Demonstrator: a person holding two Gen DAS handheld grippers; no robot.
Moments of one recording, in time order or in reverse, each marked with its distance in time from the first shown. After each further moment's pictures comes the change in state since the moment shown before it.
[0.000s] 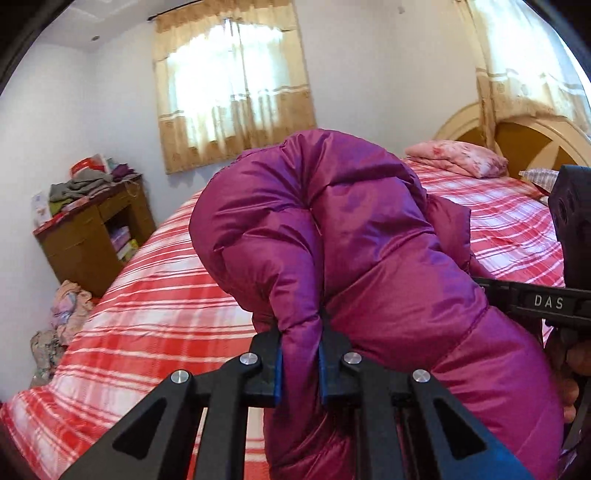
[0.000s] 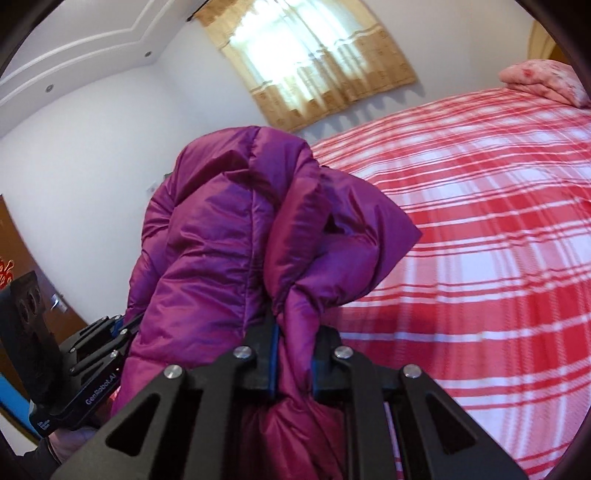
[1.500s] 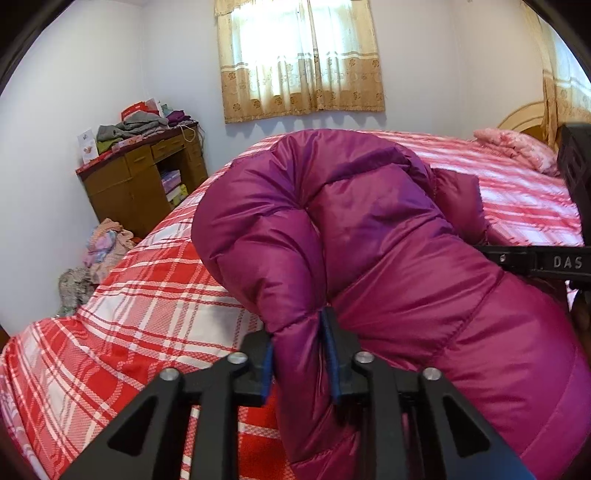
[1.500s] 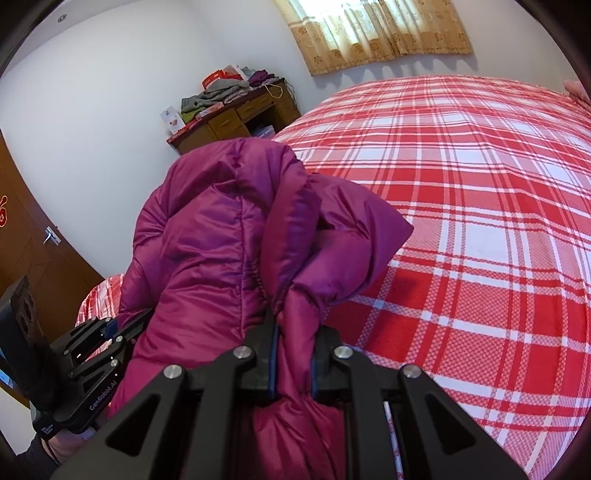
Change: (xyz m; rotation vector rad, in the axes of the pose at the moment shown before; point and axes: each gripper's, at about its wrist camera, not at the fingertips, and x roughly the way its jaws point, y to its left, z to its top) left arm 0.028 0.125 -0.095 -0.123 0.136 0.162; right arm 0.140 0.068 -0.021 -0.137 0.244 0.009
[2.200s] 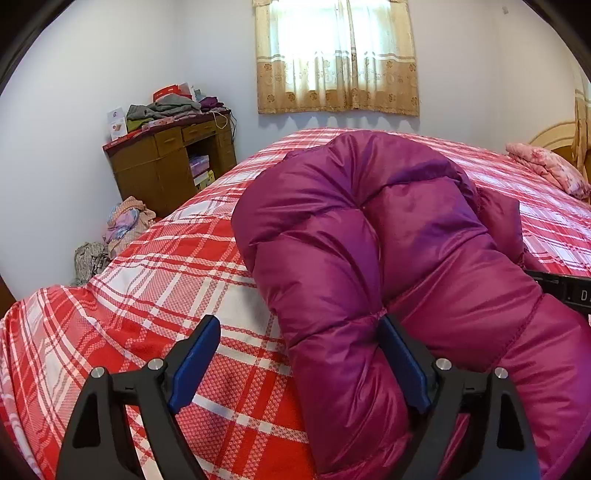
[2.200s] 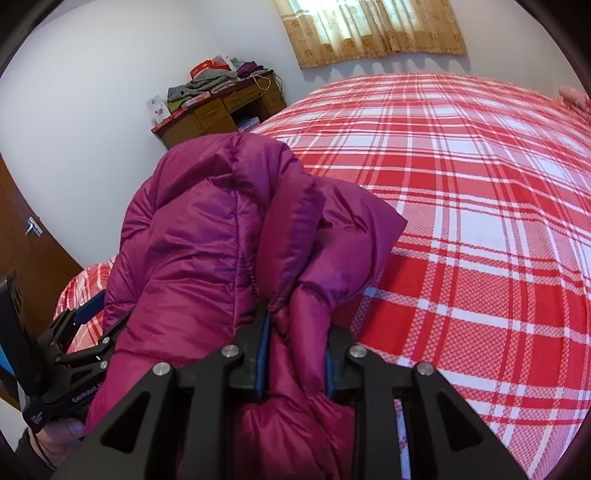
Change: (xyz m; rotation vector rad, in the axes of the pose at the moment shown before) left arm 0.024 0.026 -0.017 -0.114 0.006 0.075; right arm 0.015 0.007 -0.010 -0.017 0.028 -0.080
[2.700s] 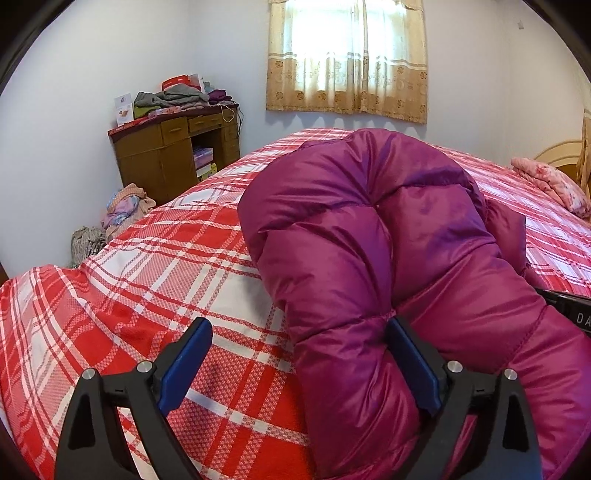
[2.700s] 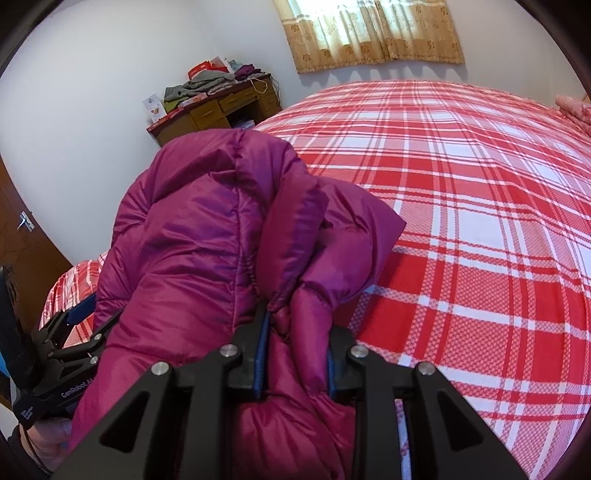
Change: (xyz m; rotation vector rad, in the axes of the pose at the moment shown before) left arm 0.009 0.009 -0.010 -0.066 0.005 -0.018; right arm 0.005 0.005 -0.009 -0.015 -0.023 -0.041
